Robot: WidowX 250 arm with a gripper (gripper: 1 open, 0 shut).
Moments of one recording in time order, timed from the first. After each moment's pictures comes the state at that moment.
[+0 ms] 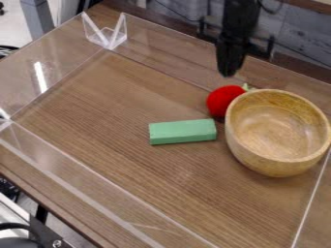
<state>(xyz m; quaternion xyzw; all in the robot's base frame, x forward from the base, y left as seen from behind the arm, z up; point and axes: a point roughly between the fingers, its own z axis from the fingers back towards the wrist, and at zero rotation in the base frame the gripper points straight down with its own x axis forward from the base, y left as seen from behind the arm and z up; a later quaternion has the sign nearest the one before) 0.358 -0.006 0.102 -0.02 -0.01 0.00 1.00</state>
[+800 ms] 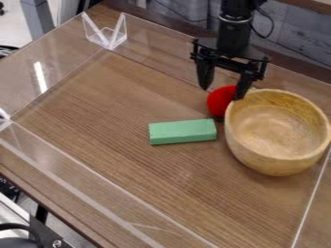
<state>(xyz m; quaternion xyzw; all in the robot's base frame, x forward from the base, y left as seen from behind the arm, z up) 0.348 -0.021 0.062 0.00 0.00 0.05 1.00</state>
